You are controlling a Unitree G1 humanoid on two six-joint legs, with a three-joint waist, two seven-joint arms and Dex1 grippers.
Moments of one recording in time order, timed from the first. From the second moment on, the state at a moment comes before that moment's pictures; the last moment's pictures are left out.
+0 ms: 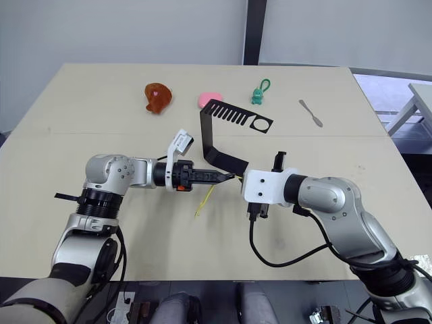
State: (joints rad) left arm -0.88 0.34 -0.02 0.33 -0.64 1.31 -0.99; right arm -0.43 -0.77 0.23 -0.55 -0.12 0.39 0.88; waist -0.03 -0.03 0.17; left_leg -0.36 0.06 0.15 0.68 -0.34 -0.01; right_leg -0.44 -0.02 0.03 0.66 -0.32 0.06
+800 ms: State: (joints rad) left arm -0.88 0.34 -0.02 0.33 -0.64 1.30 -0.99; right arm -0.44 -0.77 0.23 -0.54 -0.12 0.39 0.88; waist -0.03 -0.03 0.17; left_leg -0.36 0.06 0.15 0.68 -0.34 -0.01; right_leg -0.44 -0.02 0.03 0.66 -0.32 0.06
